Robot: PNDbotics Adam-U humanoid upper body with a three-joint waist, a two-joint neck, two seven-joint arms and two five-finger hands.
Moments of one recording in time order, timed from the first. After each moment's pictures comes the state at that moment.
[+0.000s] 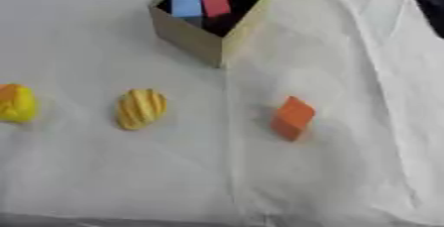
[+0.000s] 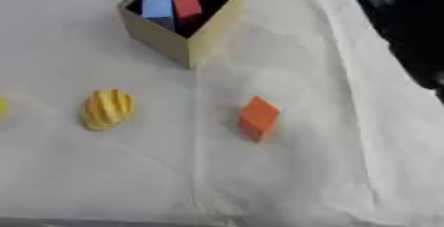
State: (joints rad) left arm -0.20 0.38 0.18 -1.94 0.00 -0.07 0.53; right arm -0.94 -0.85 0.41 -1.78 0.50 -0.39 0.48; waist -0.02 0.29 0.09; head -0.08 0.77
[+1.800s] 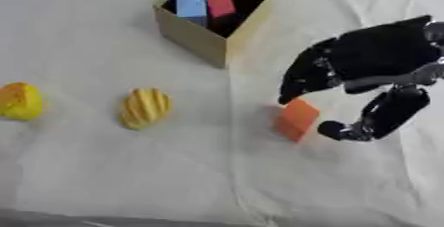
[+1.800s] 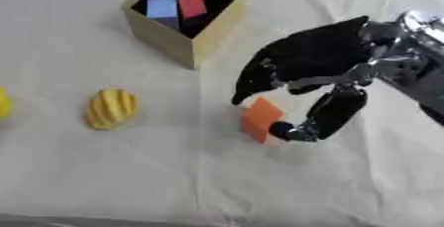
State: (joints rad) left arm -0.21 0.38 0.17 -1.94 0.00 -0.07 0.52; right arm -0.72 -0.98 0.58 -1.93 0.41 -0.37 0.70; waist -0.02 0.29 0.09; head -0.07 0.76
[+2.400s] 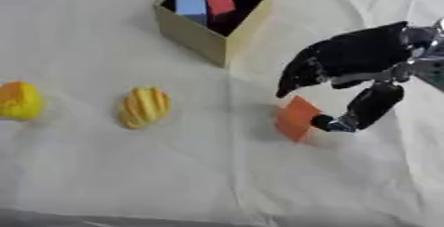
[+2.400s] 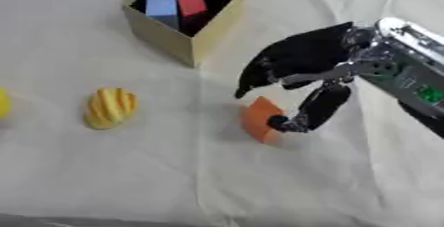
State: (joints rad) left arm -0.21 0.38 0.17 -1.94 0.01 -0.07 0.52; right arm -0.73 -0.93 0.61 -1.80 0.48 -0.40 0.67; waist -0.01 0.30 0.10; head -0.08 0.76
